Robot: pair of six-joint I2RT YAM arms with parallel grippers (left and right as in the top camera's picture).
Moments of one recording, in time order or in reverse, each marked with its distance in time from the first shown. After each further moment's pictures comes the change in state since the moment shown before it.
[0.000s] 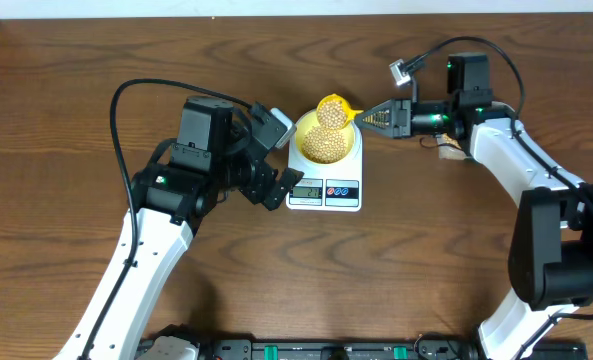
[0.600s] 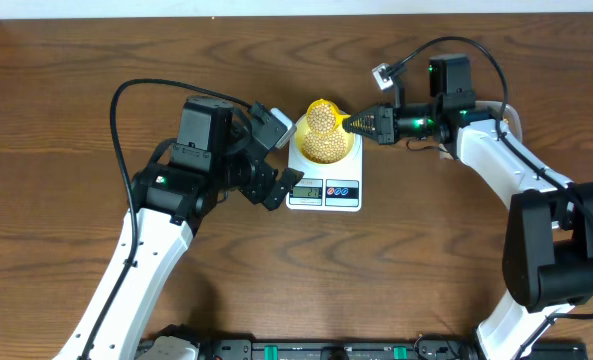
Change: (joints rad) left arm 0.000 0.000 0.000 0.000 0.000 0.000; right arm 0.056 0.001 0.000 0.004 0.096 -0.119
